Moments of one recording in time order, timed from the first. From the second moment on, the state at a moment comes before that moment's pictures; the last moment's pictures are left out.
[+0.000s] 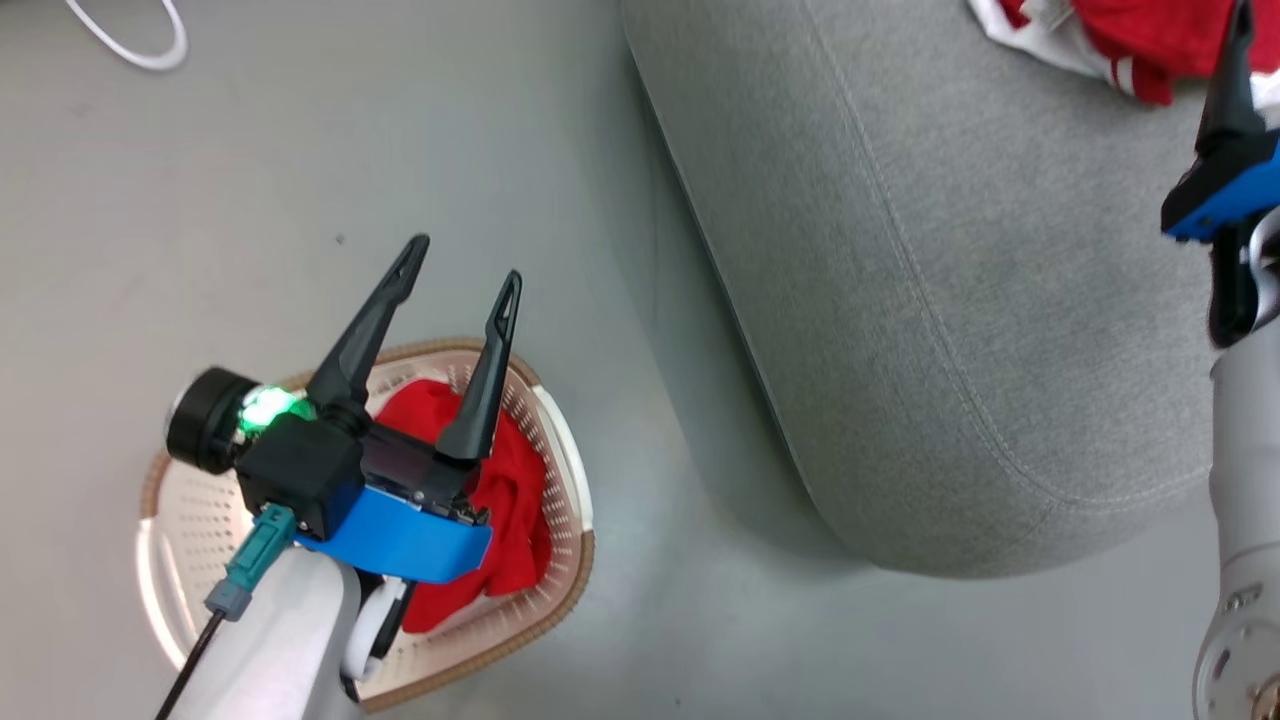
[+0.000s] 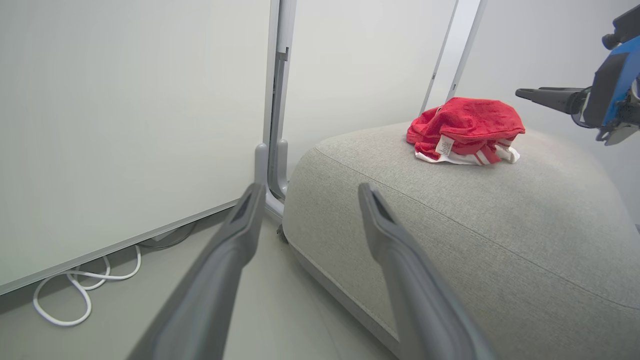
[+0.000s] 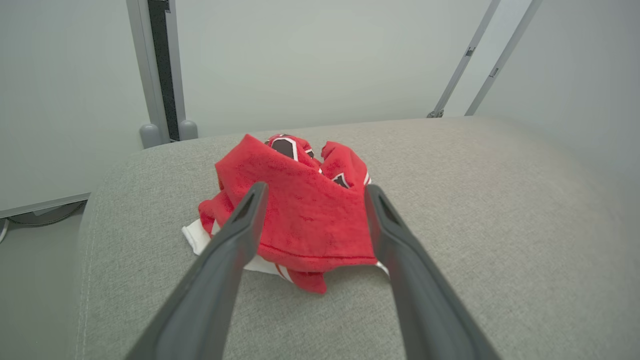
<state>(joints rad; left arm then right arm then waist) -0.36 0.28 -0.40 0.05 -0.23 -0.10 -0.26 -1.04 -0.16 -0.50 0.96 -0.24 0.13 -0.26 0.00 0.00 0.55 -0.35</state>
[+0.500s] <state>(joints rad) -0.18 0.18 -0.27 0.12 -0.26 -0.10 -0.26 -0.70 -0.13 -0.24 0.78 -0.07 0.13 -0.26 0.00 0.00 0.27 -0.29</state>
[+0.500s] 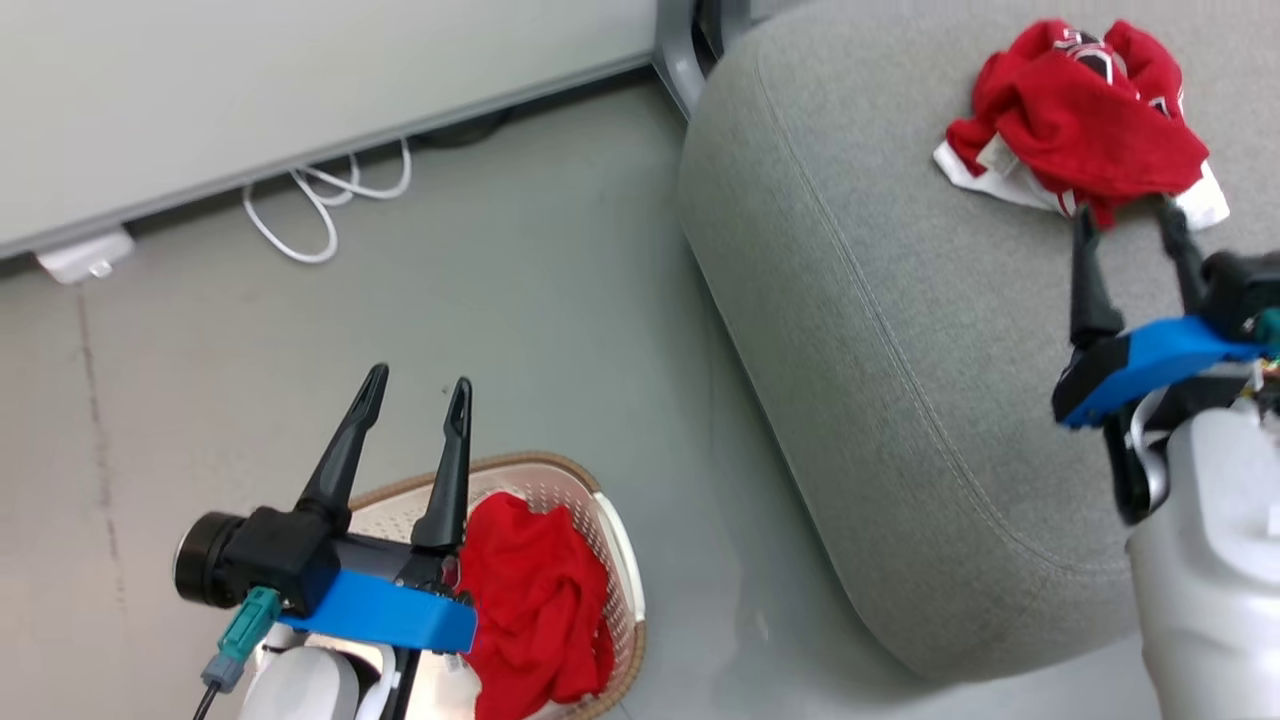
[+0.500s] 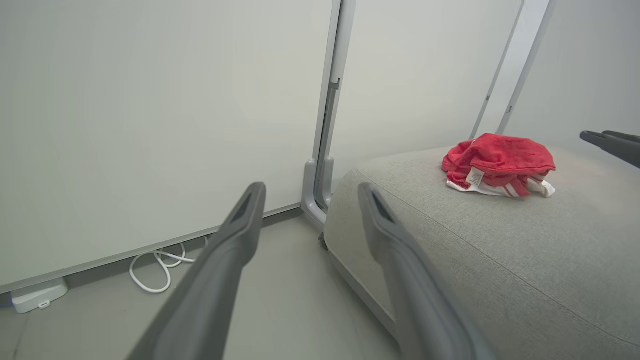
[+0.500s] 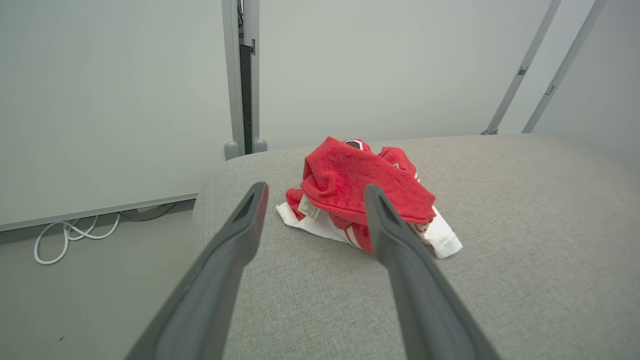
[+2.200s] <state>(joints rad) -0.04 0.09 -0.01 0.34 -0.22 -0.13 -0.26 -0.08 -0.05 -0.06 0.24 0.05 0.13 -0.19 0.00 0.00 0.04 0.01</state>
